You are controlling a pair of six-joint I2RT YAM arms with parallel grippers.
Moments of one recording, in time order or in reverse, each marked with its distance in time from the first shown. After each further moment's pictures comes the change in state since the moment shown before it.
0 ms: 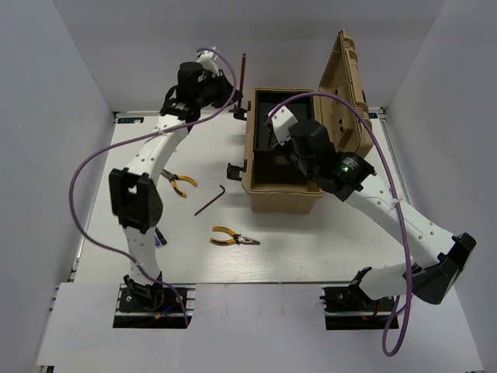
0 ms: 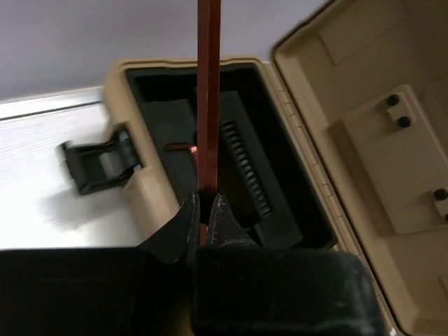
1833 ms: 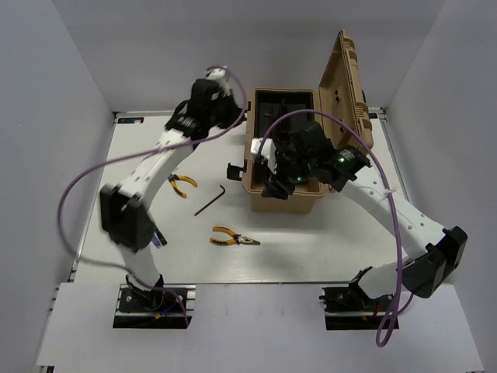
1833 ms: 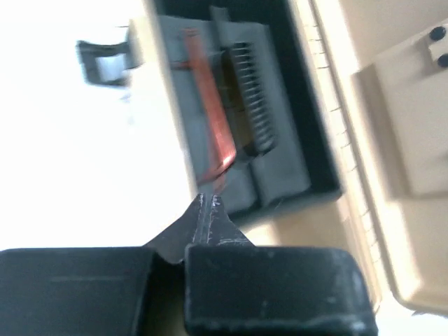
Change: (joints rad) left arm -0.139 -0.090 -0.092 -0.144 -0.206 -0.030; right arm -0.096 0.046 -0.005 -0.203 -0.925 -0.203
